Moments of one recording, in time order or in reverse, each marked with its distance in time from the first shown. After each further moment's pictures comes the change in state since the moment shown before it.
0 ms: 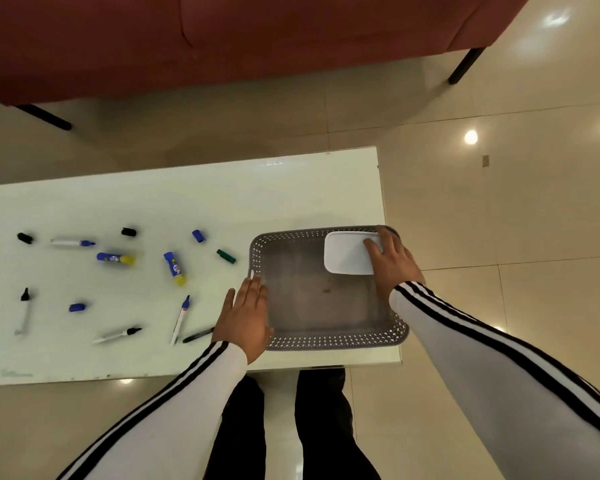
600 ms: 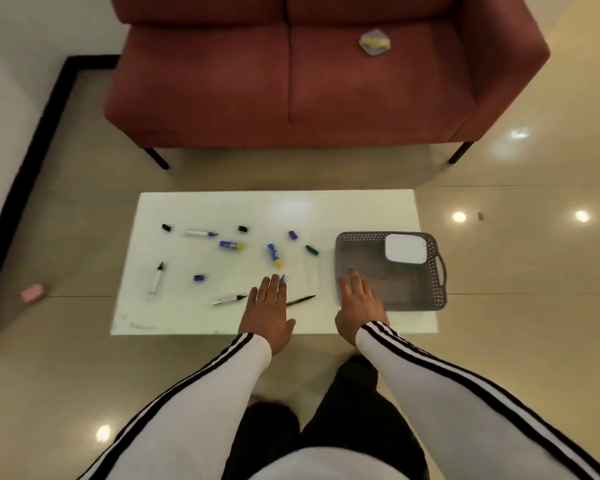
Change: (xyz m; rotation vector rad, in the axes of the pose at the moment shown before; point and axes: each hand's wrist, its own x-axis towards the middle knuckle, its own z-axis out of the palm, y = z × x) left_hand -0.254 -0.143 -0.017 -0.105 0.193 -0.045; right_hand -0.233 -0.323 -0.064 0.127 0.062 0.005
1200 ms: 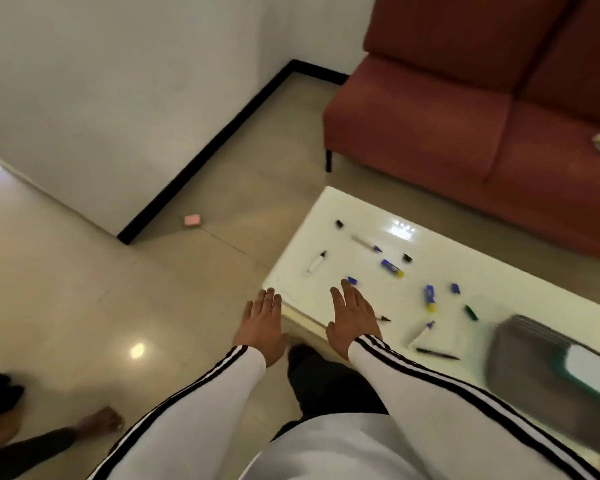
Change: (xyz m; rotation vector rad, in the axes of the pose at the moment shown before) left_hand -0.211 -0.328 0.078 -0.314 0.127 -0.485; right_hand -0.022 -0.386 0.107 -0.217 -0.084 -0.484
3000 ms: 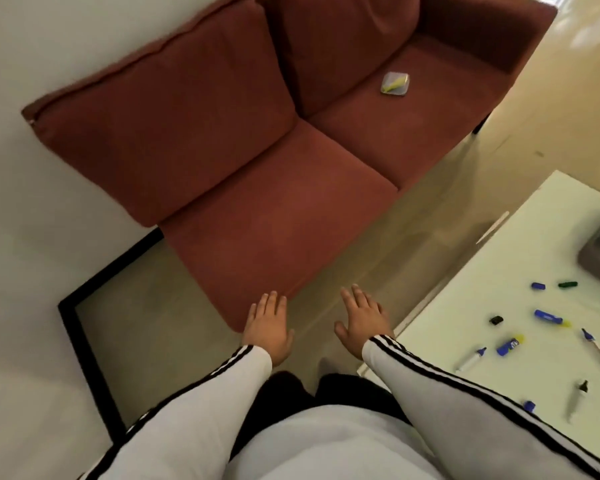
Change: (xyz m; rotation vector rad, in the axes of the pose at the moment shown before) left_hand 0.841 0.069 -0.423 0.583 -0.106 1.058; right_hand 0.649 0.056 -0.292 0.613 0.344 1.062
